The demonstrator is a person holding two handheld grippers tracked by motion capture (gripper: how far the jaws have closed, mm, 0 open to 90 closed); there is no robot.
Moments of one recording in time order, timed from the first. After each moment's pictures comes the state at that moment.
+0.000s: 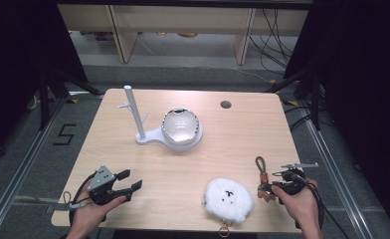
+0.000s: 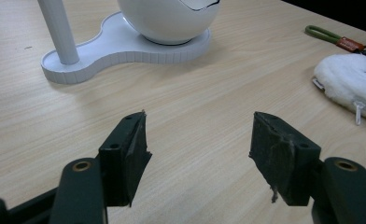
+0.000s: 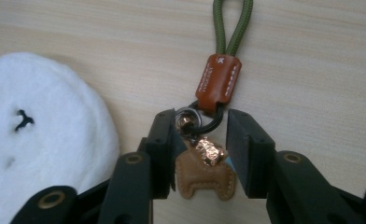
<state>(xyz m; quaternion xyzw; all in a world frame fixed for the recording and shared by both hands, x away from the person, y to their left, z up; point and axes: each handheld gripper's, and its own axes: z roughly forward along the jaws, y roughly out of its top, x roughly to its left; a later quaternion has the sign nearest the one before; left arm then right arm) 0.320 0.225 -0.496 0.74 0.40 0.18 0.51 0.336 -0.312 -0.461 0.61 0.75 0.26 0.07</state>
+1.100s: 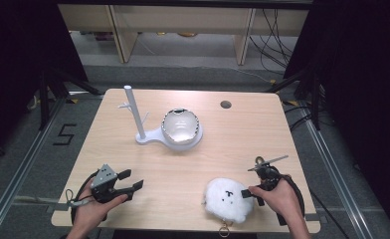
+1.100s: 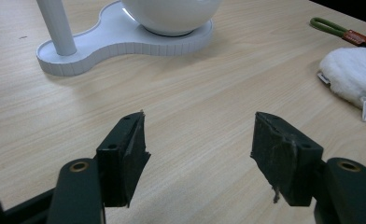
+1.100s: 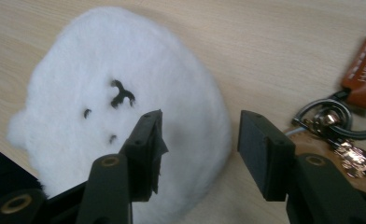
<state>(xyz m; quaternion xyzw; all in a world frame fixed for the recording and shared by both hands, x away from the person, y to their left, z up) 0.324 0.222 -0.499 0.75 0.41 0.17 0.50 0.356 -0.252 -0.465 0.58 0.79 0.21 -0.03</state>
